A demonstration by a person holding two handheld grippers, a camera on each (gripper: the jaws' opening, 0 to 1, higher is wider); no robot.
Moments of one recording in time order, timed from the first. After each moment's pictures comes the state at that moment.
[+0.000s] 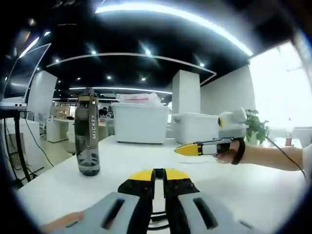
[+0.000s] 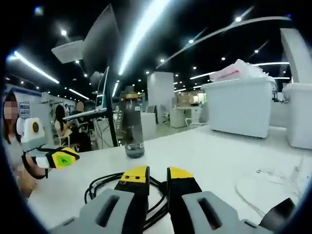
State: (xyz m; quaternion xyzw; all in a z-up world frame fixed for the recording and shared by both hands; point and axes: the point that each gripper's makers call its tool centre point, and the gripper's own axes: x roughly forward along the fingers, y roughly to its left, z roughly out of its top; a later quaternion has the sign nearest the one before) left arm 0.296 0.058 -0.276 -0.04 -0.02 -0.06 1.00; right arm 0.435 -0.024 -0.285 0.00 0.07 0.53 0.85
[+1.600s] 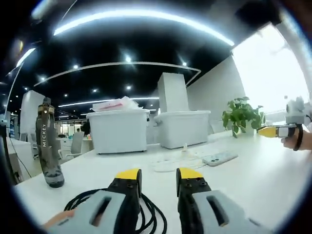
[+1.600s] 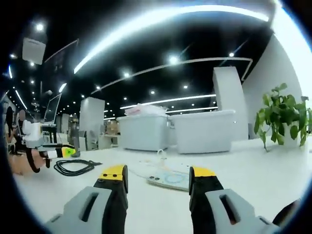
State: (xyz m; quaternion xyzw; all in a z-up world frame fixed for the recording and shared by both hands) left arm 0.353 -0.053 -0.287 0.02 -0.07 -0.09 0.99; right arm 0.380 -0.362 -0.281 0.02 -0.06 0.22 0.97
